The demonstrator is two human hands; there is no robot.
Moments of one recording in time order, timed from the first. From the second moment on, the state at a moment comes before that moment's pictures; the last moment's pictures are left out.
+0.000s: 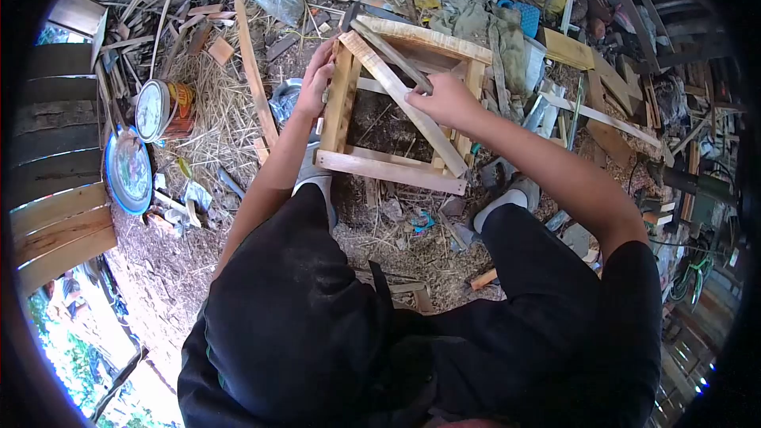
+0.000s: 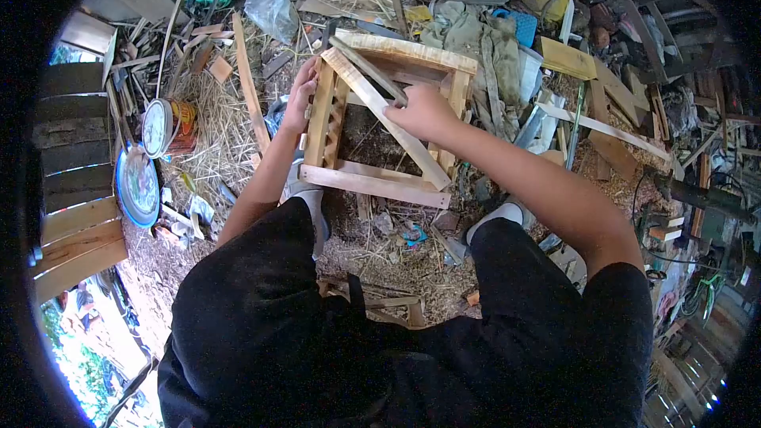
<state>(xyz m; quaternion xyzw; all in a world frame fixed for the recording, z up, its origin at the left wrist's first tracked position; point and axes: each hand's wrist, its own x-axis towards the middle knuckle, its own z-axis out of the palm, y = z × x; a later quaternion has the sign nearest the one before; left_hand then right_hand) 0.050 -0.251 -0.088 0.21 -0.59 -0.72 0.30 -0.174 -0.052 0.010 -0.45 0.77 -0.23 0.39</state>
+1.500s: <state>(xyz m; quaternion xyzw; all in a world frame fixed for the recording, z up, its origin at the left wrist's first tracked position) 0.166 -0.267 -0.133 0.39 -0.91 -0.03 0.10 -0.127 -0.068 0.032 -0.55 0.71 -0.20 0.38</state>
